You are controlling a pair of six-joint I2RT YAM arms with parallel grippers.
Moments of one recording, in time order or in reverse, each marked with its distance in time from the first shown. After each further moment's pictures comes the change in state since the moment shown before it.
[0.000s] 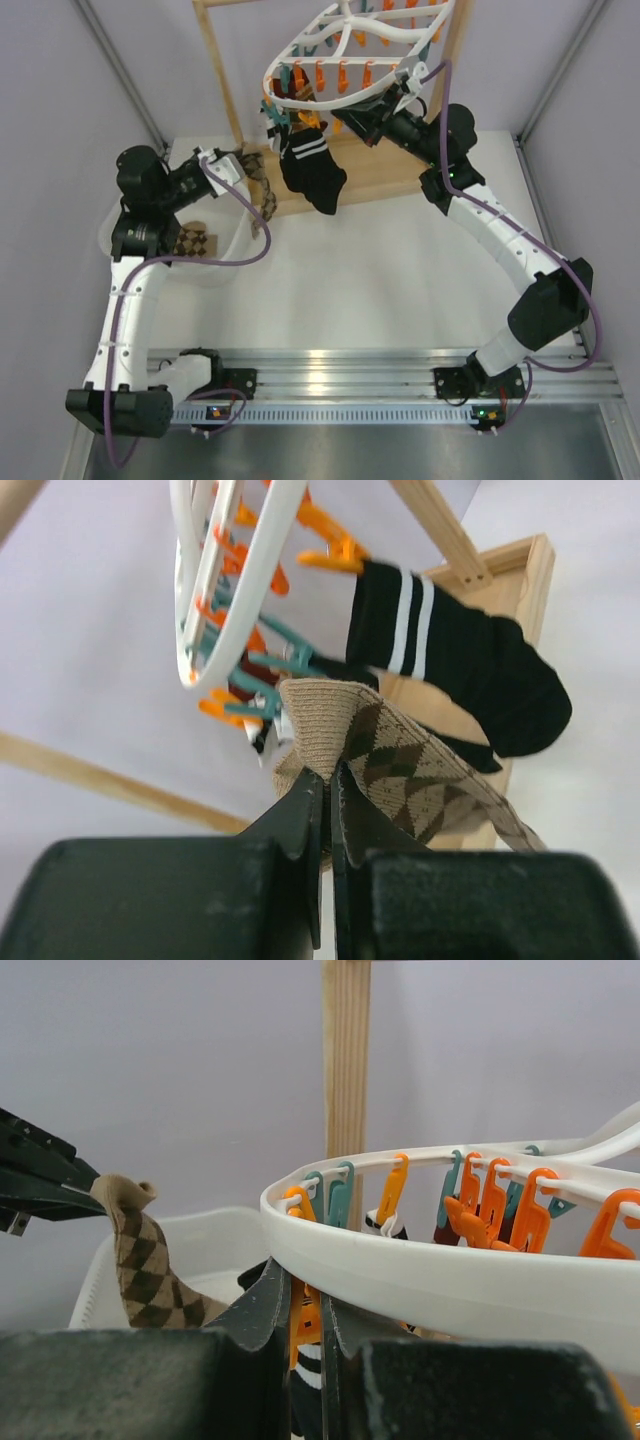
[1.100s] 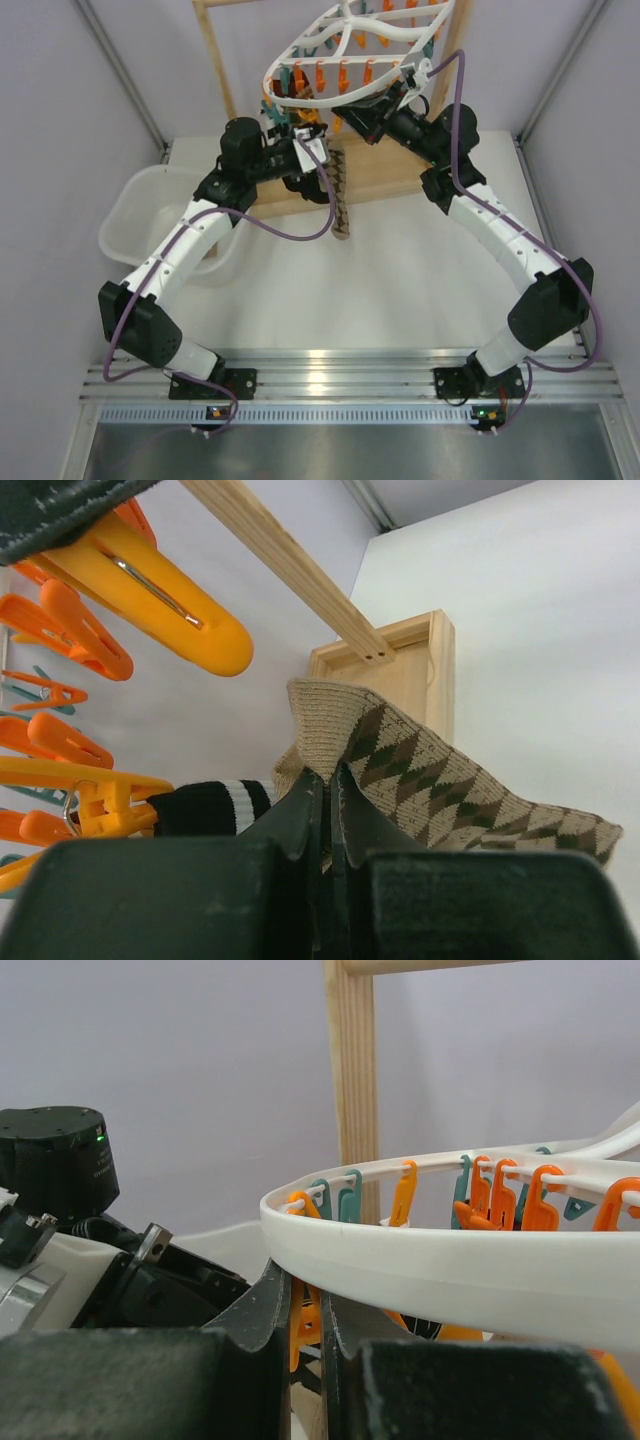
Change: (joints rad) left arm -0.421 0.421 0.182 0.168 -0.152 -0.037; right arm -0.005 0.000 0.005 0.022 0.003 0.102
